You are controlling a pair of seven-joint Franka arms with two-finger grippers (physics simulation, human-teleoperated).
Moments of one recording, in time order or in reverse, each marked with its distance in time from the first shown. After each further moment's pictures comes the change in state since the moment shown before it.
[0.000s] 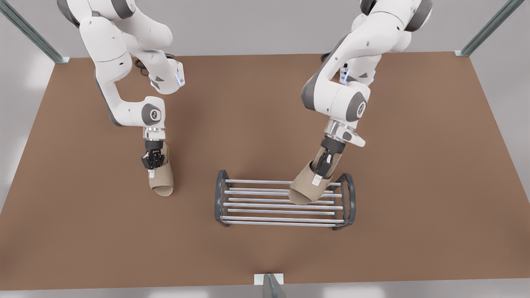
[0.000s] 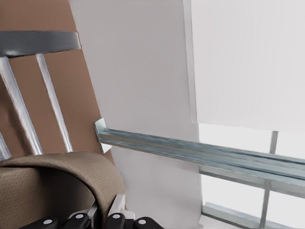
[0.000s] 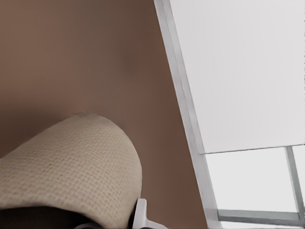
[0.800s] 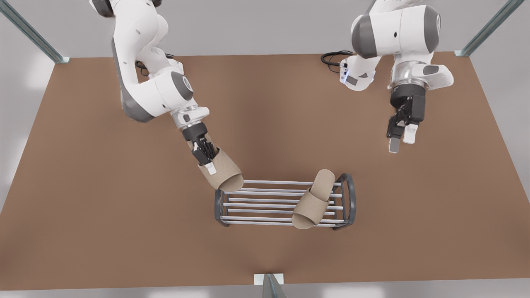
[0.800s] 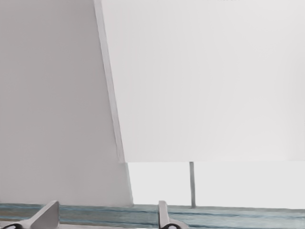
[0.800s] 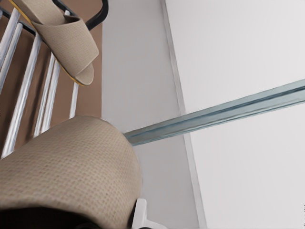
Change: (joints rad) left arm 0.093 -0.347 0.050 0.030 0.285 0.060 -0.060; right arm 0.965 0.059 -0.626 0.975 0.000 0.986 0.094
